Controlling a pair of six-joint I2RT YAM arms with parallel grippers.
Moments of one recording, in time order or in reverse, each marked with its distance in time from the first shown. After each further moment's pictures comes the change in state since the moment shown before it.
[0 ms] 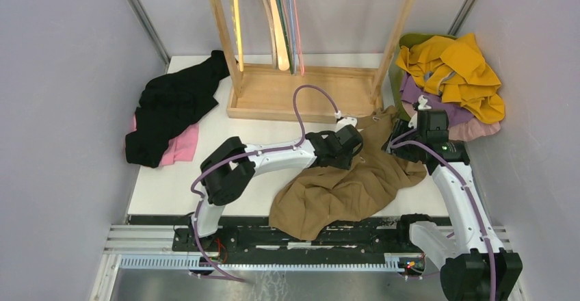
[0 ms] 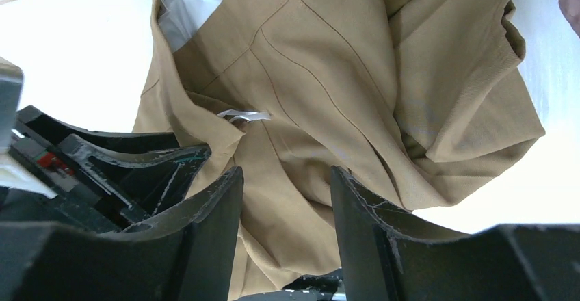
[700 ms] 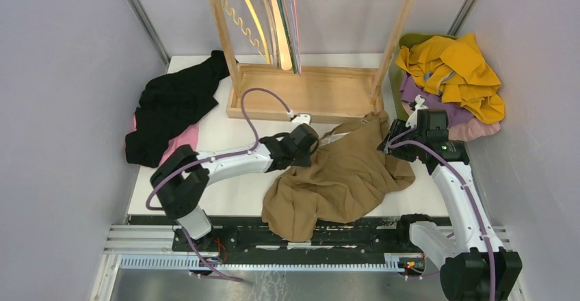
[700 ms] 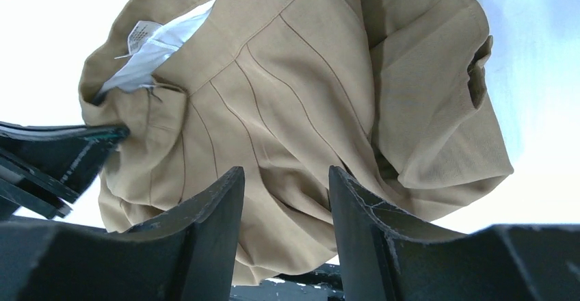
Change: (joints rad) left arm 0.113 -0.325 -0.431 0.107 -0.065 -0.022; right arm -0.002 0.002 -0.001 0.011 -0.082 -0.007
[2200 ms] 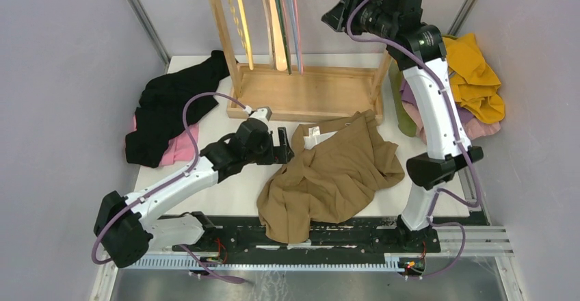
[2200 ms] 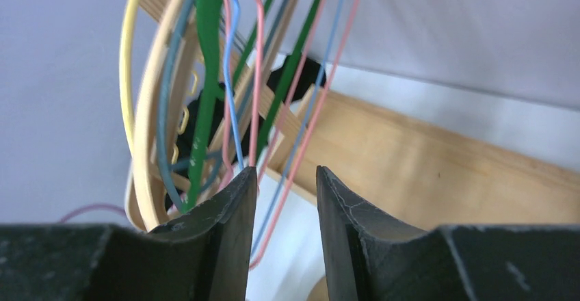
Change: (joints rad) left arm 0.250 -0.536 -0.254 -0.105 0.217 0.050; right arm 0.353 0.852 1.515 0.005 -0.052 0.052
